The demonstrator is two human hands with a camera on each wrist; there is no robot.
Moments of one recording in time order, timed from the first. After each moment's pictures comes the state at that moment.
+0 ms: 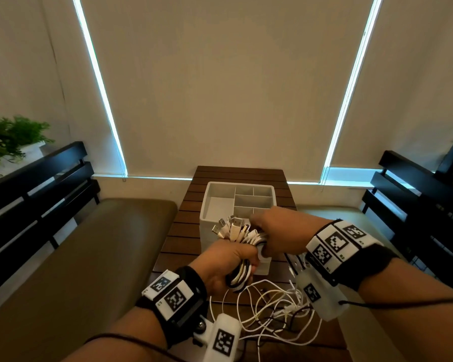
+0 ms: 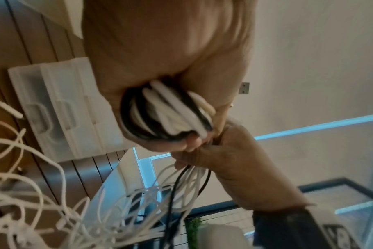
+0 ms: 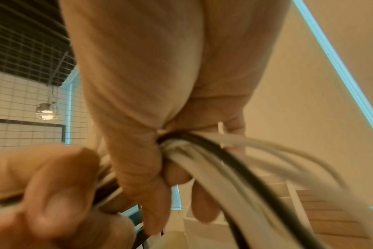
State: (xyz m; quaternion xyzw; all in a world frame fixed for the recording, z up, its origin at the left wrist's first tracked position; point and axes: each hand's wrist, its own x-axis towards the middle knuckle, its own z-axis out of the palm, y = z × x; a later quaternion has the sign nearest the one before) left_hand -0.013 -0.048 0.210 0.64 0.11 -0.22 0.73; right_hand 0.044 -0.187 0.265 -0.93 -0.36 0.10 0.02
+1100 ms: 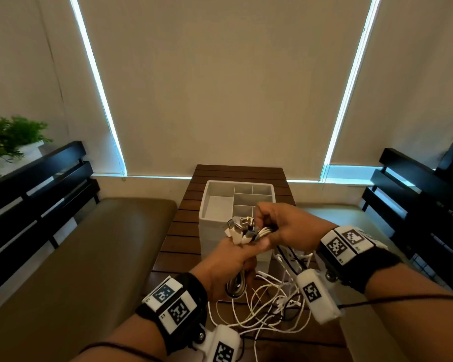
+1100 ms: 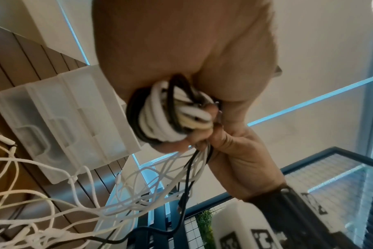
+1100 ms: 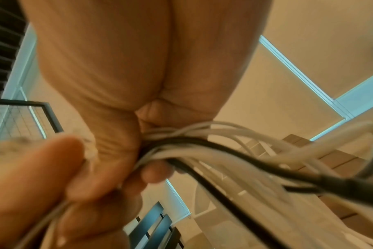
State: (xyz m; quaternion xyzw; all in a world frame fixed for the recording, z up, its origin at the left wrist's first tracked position) left_hand -0.019 -0.055 0.202 0.66 -0.02 -0.15 0.73; right_hand 0.056 -0.215 0.250 -0.84 -0.35 0.17 0.38
